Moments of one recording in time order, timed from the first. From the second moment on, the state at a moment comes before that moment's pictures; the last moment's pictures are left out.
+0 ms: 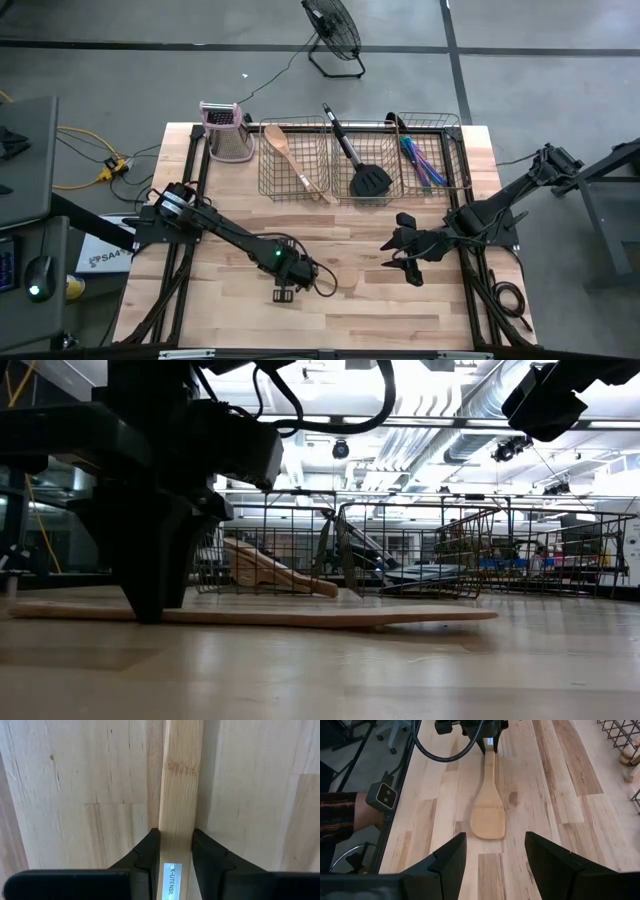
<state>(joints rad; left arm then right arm) -0.41 1.99 1.28 -0.76 -0.04 -0.42 0.53 1.10 0.73 -0.33 0.25 0.53</state>
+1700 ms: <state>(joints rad) -0.42 1.90 1.28 -0.80 -0.05 -0.50 0.57 1.10 0.73 -0.34 0.25 0.55</state>
